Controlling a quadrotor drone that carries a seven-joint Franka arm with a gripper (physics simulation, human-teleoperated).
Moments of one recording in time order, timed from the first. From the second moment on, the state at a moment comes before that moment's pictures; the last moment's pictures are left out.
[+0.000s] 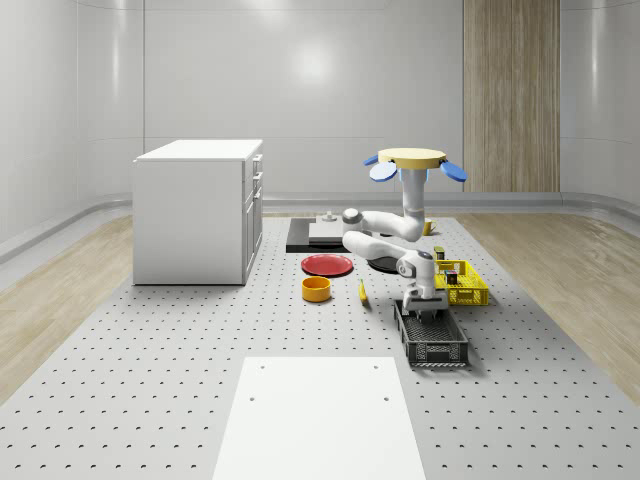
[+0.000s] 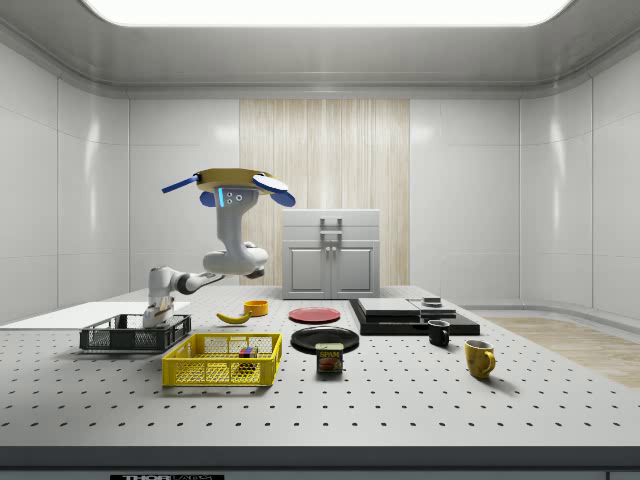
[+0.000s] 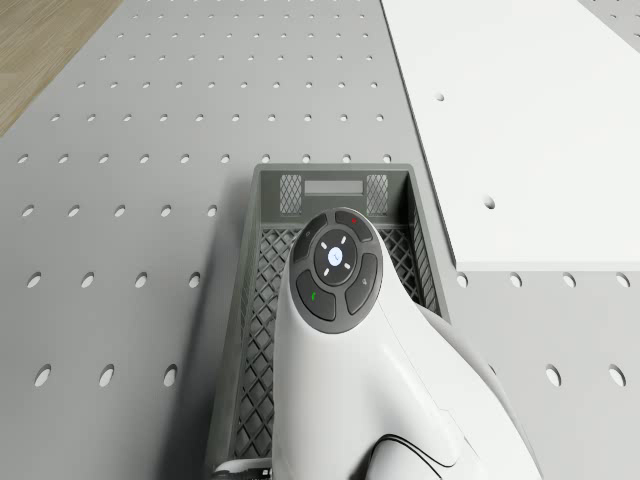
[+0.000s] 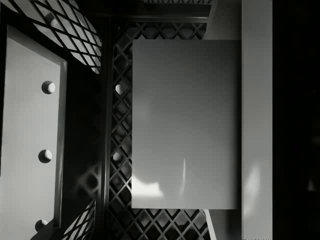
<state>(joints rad) -1.25 -1.61 1.22 -2.77 -1.87 1.74 1.65</state>
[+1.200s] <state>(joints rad) -1.22 -1.62 1.50 -2.83 -1.62 1.64 1.69</state>
